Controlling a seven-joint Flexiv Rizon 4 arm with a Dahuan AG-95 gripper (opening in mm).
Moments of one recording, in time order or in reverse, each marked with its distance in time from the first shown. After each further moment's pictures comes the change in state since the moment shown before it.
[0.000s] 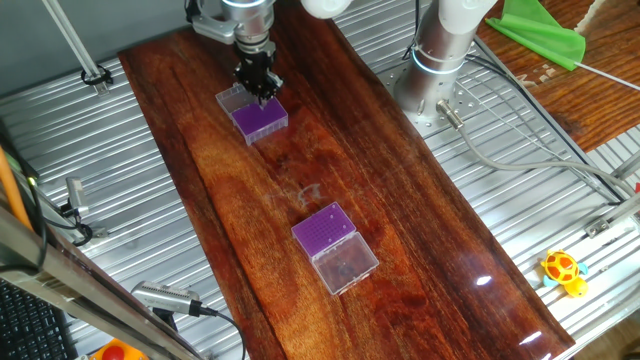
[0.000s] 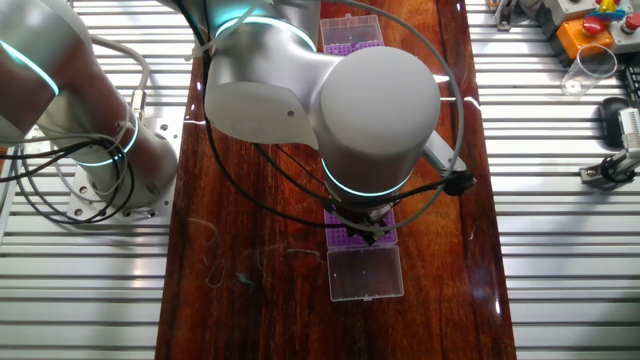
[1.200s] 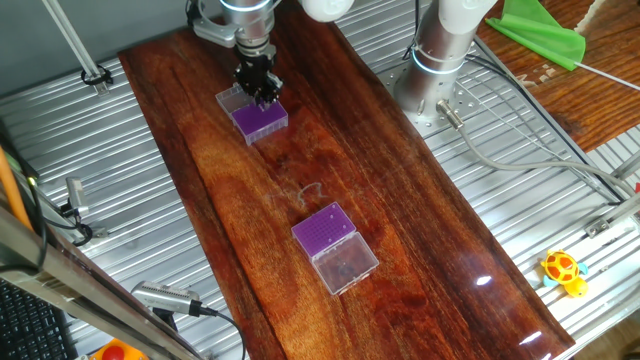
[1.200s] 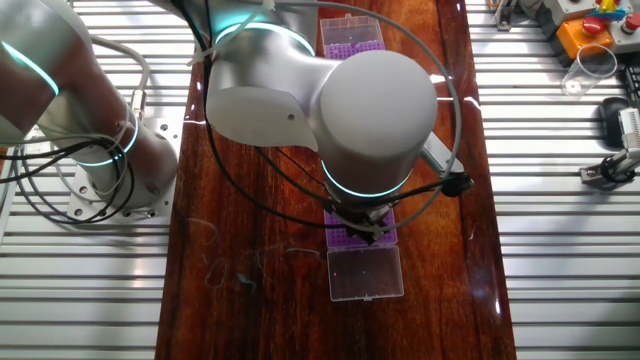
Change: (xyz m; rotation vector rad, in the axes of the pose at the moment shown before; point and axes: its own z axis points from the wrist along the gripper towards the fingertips) arm -0.007 0.004 0.002 -0.006 -0.003 0.000
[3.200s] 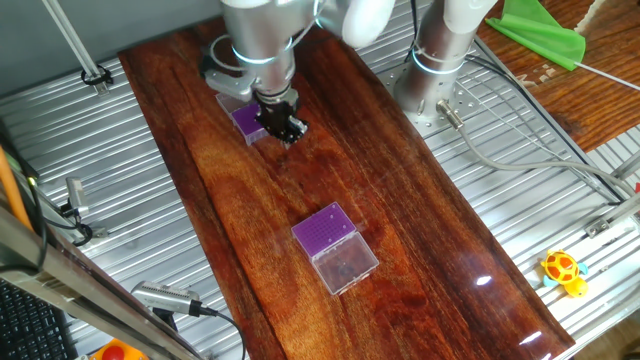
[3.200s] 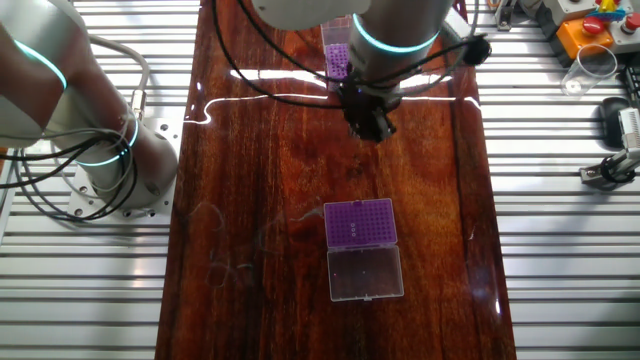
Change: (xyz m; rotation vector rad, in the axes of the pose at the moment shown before) arm -0.116 0.139 -0.015 -0.052 0.080 0.007
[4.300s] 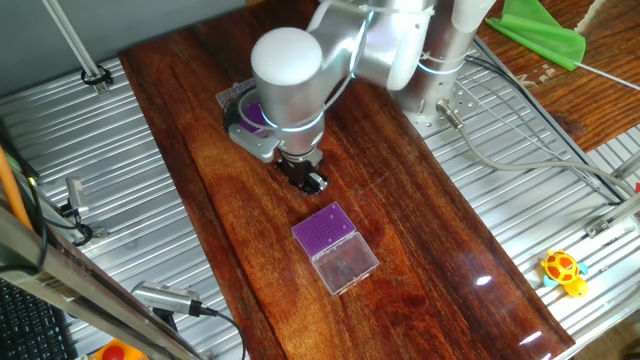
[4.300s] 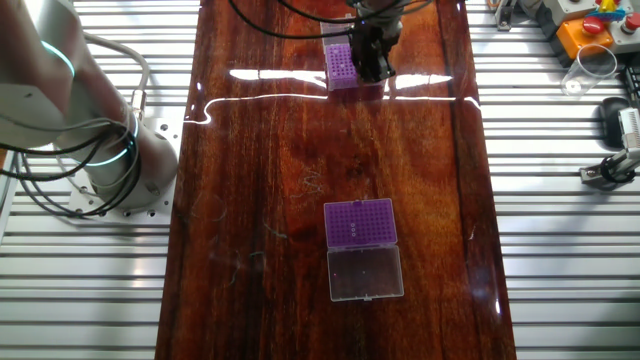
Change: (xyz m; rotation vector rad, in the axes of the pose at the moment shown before) arm -0.060 0.064 0.014 0.059 -0.009 0.169
